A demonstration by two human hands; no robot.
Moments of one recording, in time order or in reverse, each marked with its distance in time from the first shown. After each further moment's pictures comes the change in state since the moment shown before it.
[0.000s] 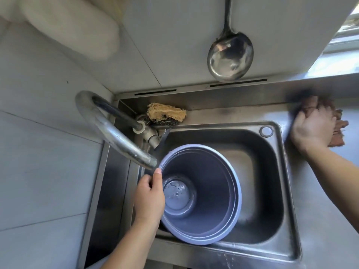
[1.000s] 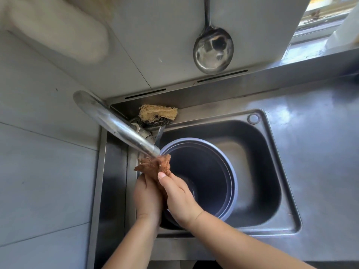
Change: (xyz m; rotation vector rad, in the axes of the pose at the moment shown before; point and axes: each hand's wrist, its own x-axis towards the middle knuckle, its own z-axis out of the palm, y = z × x) left_hand 0.016 -0.012 -0.010 -0.174 -0.106 -0.027; right_hand -0.328 -0.194 -0.017 1.386 -1.024 0.110
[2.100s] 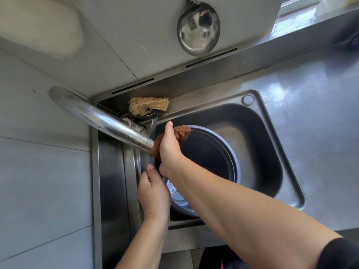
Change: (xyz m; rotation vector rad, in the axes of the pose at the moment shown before) left_hand -0.016 -0.003 0.008 0.021 0.021 -0.009; right_hand 0.106 -0.027 0.006 0.424 0.465 0.558
